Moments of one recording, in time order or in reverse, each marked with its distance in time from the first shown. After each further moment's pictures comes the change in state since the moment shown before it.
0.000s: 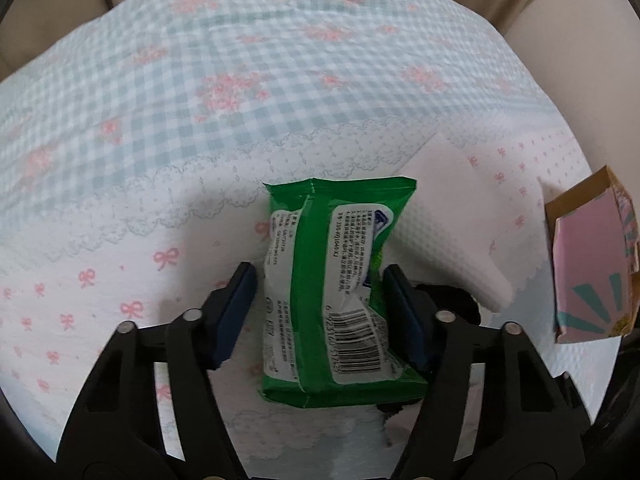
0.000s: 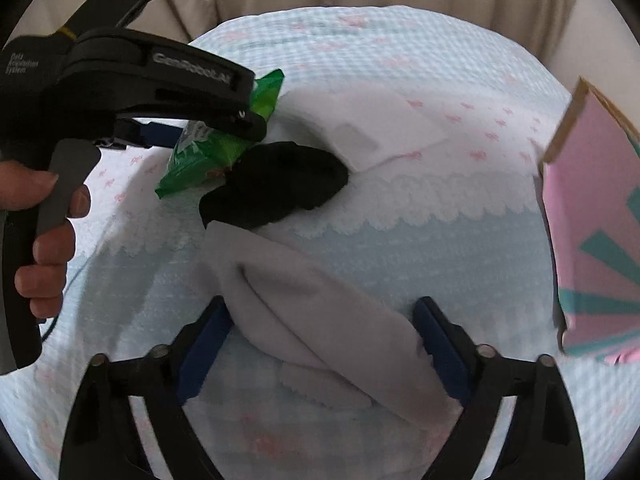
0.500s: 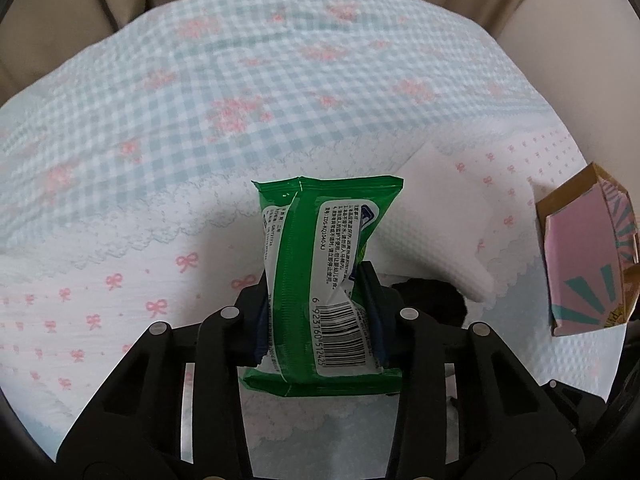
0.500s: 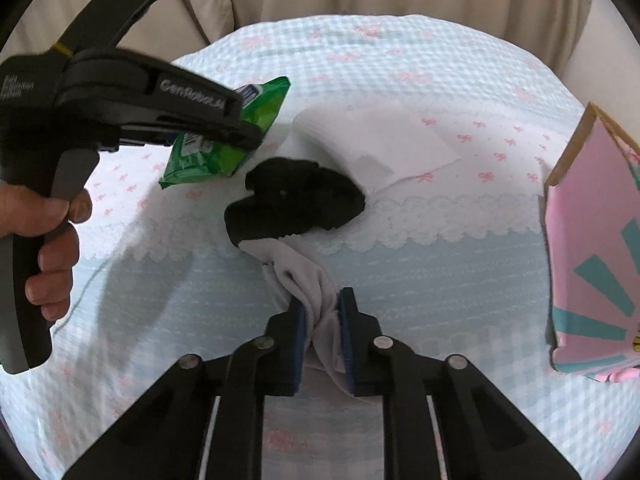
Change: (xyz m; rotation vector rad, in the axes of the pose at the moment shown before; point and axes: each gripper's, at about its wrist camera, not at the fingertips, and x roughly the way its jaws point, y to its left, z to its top) left arm -0.028 -0.005 -0.001 0.021 -0.043 0.015; right arm -0.021 -0.002 0.011 -0.014 -0.006 0.050
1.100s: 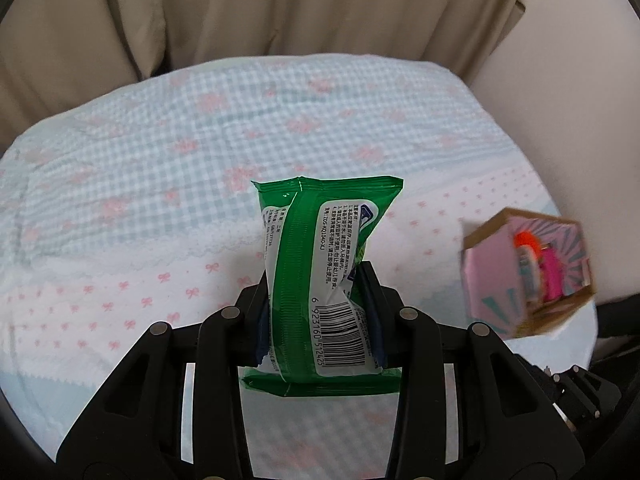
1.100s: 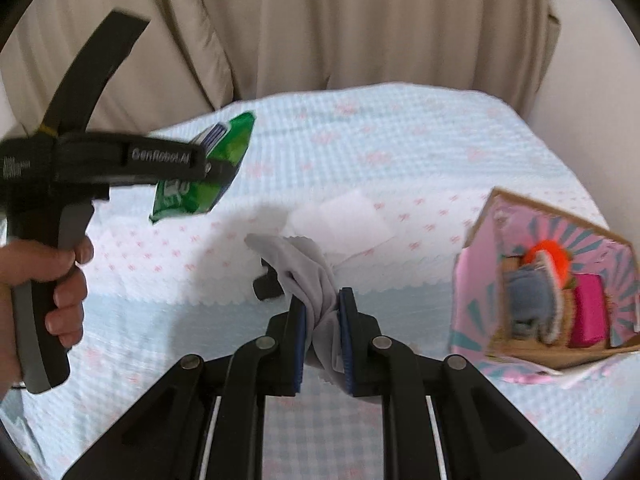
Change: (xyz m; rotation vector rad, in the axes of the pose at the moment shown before) left arm -0.136 -0.037 0.015 -0.044 -0.094 -0.025; right arm -0.146 -0.019 0.029 0.041 -0.123 -0.014
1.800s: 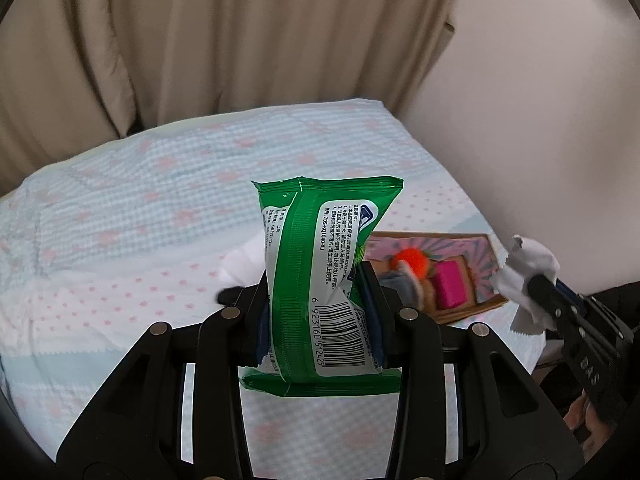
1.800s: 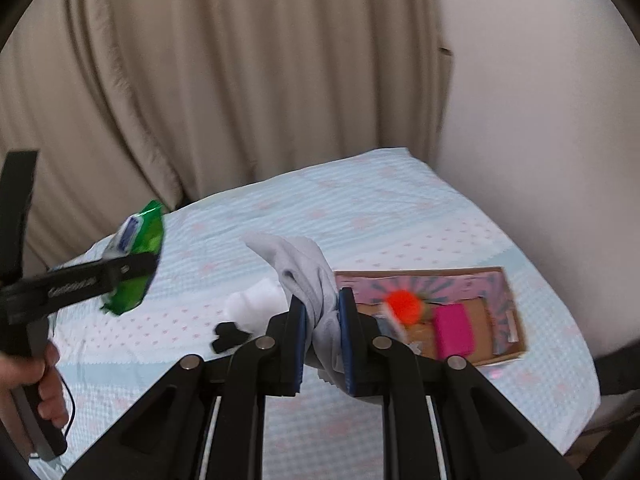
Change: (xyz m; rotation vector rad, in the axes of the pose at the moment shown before) left arm -0.141 -0.167 0.009 0.061 -0.080 -0.045; right arm -0.185 -0.130 0.051 0.185 -0.153 -0.119
